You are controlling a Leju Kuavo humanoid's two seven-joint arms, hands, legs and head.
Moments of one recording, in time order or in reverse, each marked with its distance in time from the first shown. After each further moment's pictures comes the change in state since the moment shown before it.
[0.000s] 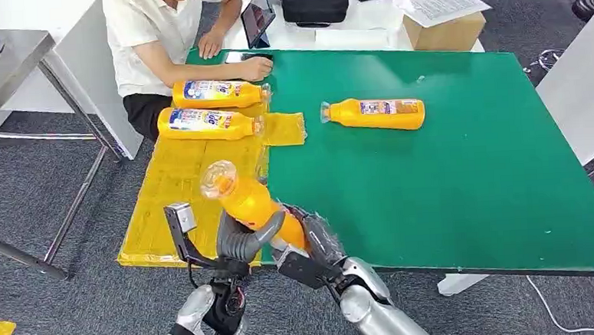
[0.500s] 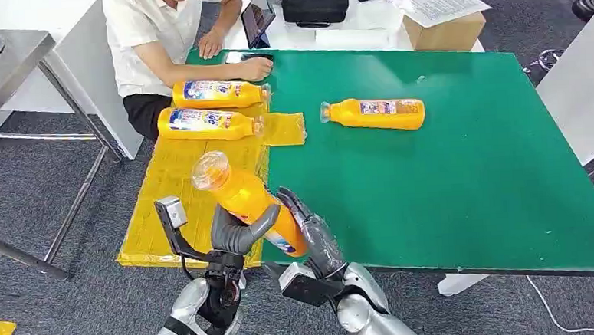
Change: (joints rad) left arm -0.021 0.016 0.018 -0.018 -0.015 -0.031 -0.050; right arm 0.054 -0.003 0.009 -0.094 -0.015 -0.091 -0.155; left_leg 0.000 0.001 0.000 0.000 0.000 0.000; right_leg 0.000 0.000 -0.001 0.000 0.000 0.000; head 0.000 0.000
